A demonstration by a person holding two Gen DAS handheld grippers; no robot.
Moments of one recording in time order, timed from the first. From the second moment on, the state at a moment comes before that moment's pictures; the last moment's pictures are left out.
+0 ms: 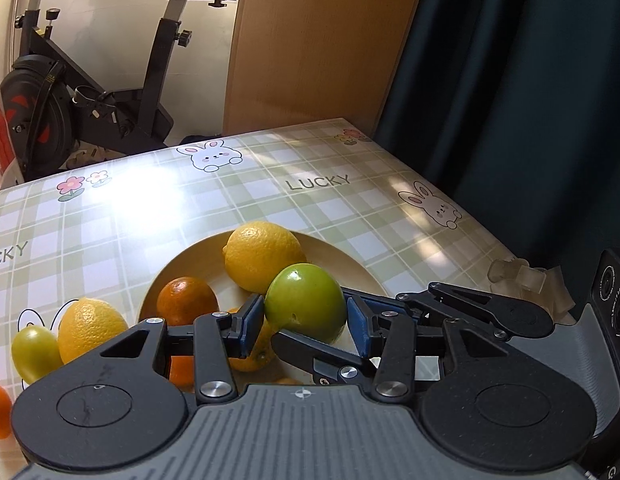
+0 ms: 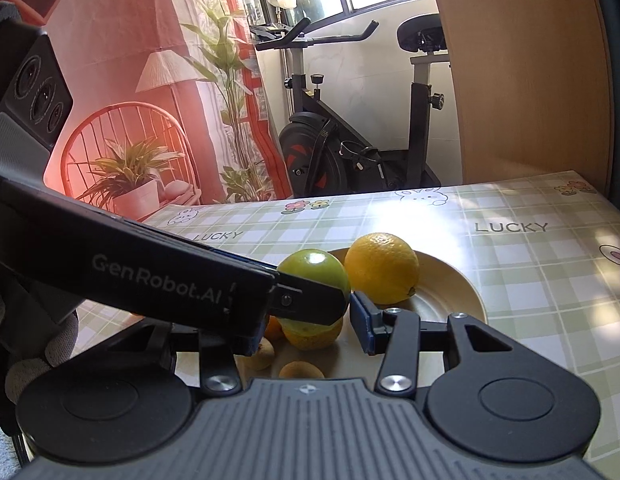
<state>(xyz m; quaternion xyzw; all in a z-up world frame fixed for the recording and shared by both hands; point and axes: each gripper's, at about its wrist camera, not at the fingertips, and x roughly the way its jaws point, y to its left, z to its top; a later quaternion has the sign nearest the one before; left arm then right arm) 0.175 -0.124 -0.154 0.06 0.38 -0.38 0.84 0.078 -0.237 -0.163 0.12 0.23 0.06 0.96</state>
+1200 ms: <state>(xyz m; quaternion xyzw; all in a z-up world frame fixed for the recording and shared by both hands) 0.198 -0.171 -0.189 0.04 0.42 -0.39 0.82 0.089 -0.271 -0.185 0.10 0.26 -0.05 0.96</state>
